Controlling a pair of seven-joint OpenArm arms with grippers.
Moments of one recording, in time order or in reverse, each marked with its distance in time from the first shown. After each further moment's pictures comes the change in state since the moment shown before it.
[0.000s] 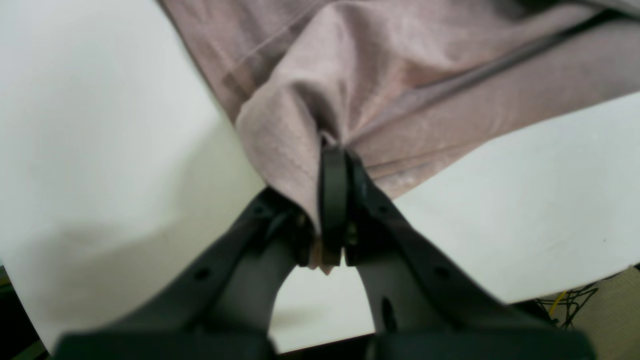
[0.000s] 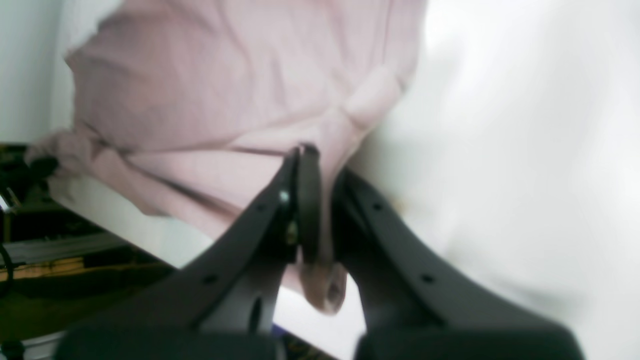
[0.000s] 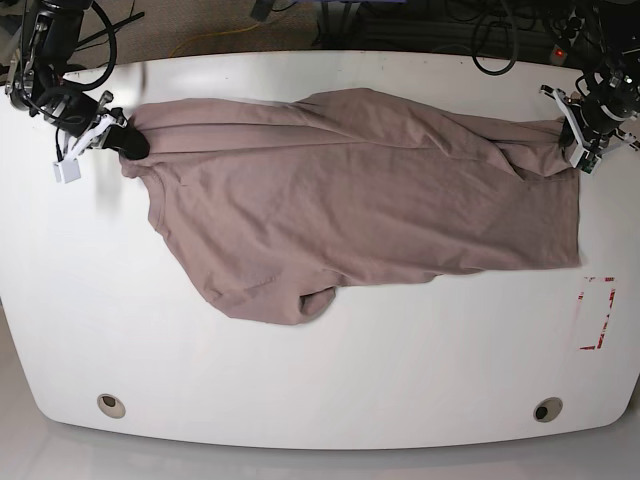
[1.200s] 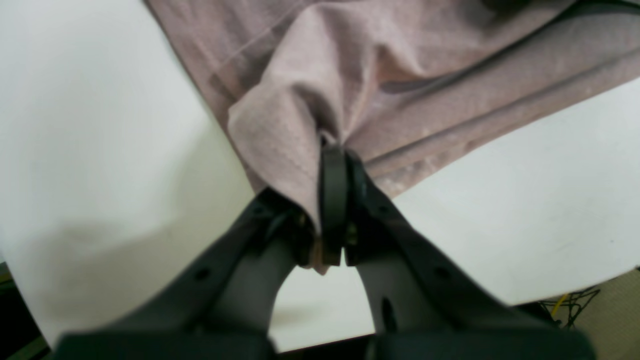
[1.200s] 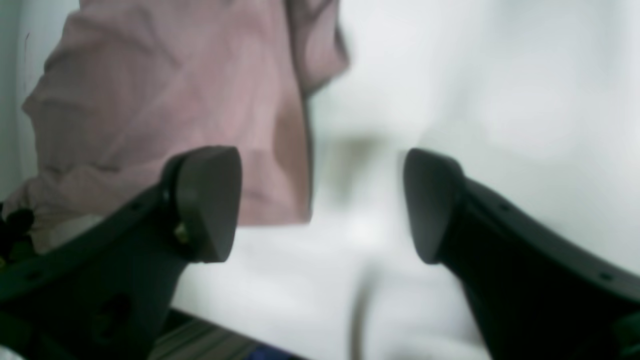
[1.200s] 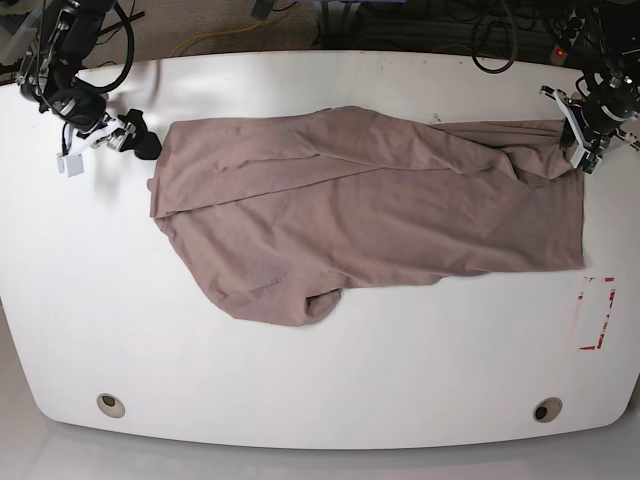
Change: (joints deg) left arm -0.1 0.0 0.0 0.0 0.2 0.2 0.0; right arm 2.2 -8.9 7.0 1.5 -10.7 -5.1 -3.4
